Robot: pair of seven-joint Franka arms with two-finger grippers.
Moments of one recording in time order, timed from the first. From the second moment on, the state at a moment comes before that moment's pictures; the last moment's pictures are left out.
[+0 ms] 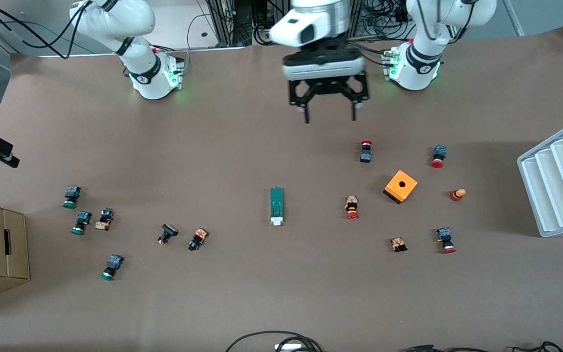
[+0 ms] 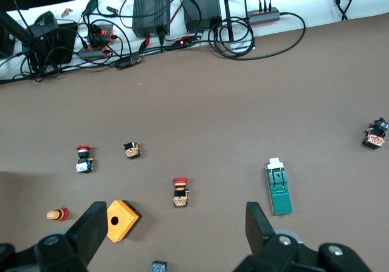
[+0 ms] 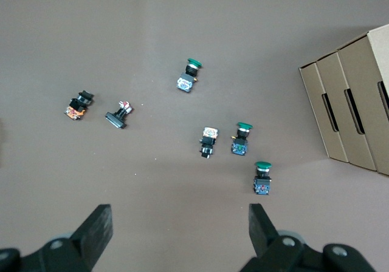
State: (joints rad) left arm -0.28 0.11 -0.59 -1.43 0.48 1.73 -0.79; right arm -0.03 -0.05 -0.16 -1.65 0.06 1.70 -0.22
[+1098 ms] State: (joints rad) left arm 0.02 0.05 -0.32 -1.44 0.10 1.67 -0.42; right arm -0.03 -0.03 -0.16 -1.65 0.06 1.70 -0.23
